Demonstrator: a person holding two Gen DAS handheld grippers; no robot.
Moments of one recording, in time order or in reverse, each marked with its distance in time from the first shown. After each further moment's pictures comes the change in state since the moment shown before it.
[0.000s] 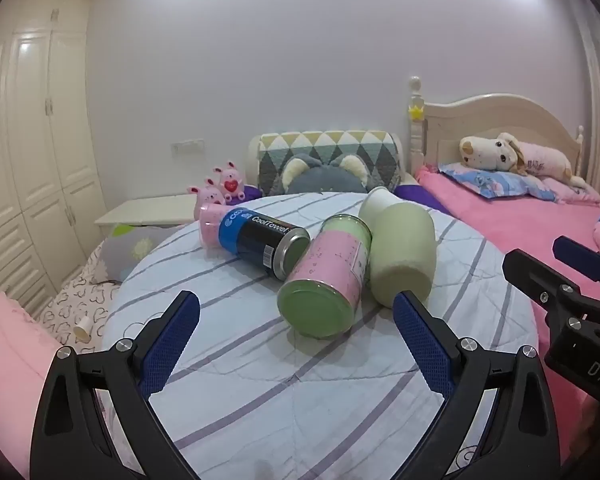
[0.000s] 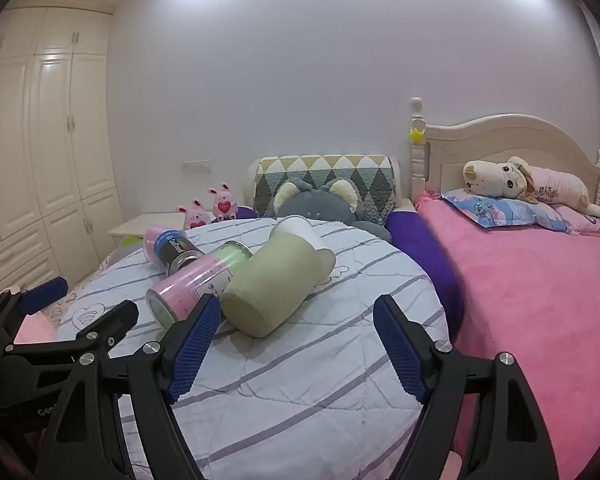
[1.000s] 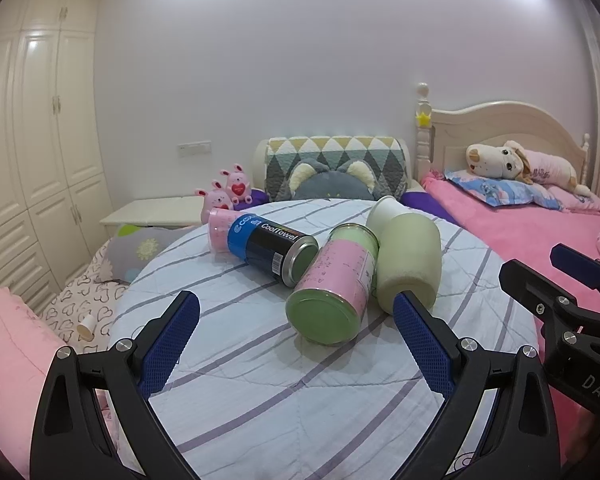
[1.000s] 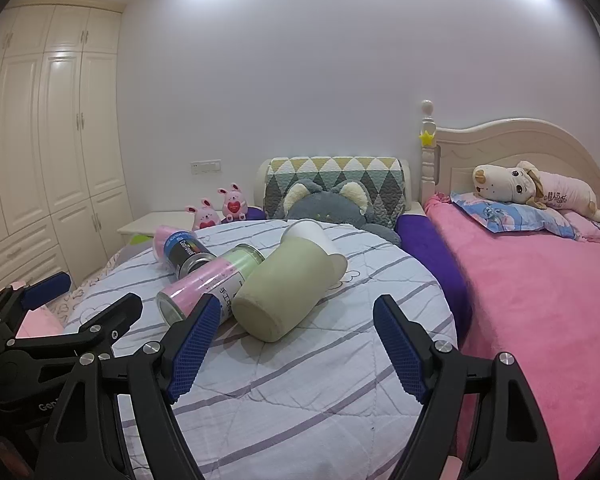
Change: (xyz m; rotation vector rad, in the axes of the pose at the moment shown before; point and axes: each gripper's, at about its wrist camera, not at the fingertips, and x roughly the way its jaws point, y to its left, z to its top) left arm 0.000 0.002 0.005 0.003 0.005 0.015; right arm 0.003 0.007 0.006 -0.019 0.008 0.027
